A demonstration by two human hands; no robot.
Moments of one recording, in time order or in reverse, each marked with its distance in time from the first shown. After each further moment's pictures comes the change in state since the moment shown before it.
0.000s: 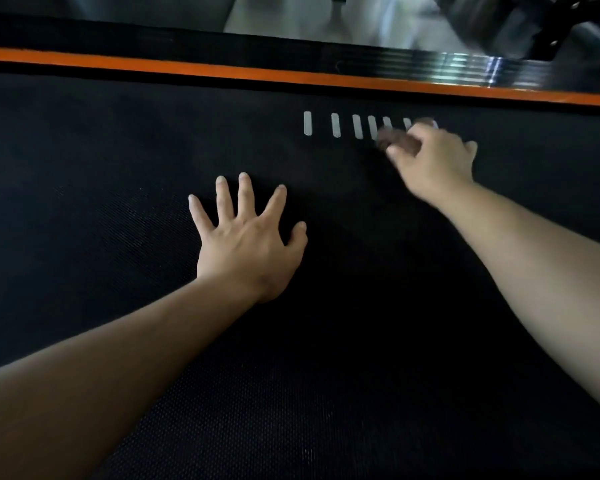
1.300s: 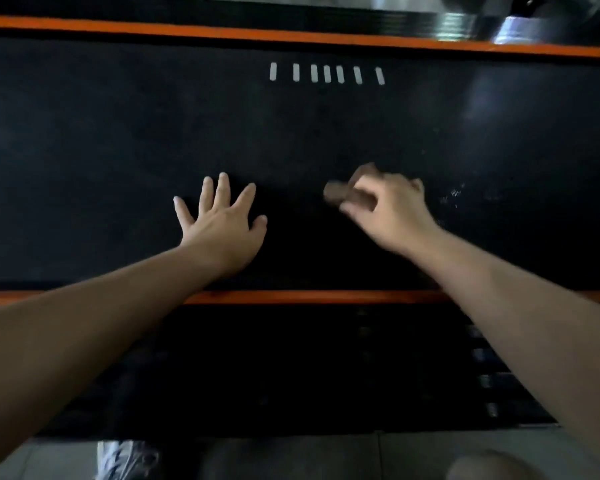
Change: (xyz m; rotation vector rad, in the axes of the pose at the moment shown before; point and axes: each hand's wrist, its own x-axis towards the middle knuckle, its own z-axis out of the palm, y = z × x) left_hand -0.142 0.030 -0.016 -0.073 -0.199 -0.080; right_hand -0.220 0.009 -0.082 0.152 -0.185 -0.182
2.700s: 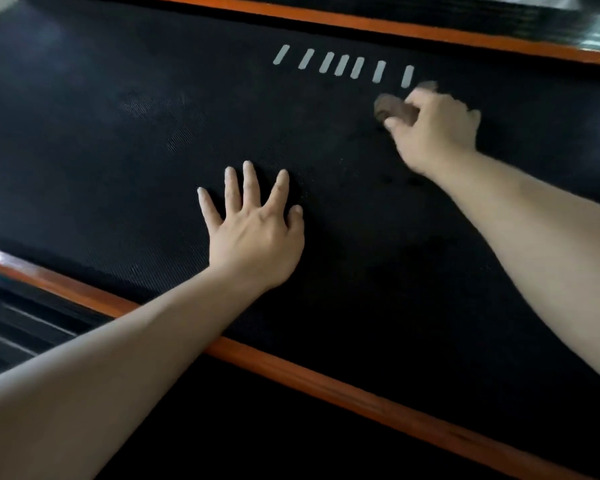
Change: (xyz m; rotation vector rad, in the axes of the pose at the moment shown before) left_hand 0.031 0.166 0.058 -0.064 0.255 -0.271; right_hand 0.174 0.131 -0.011 -0.046 0.083 -0.026
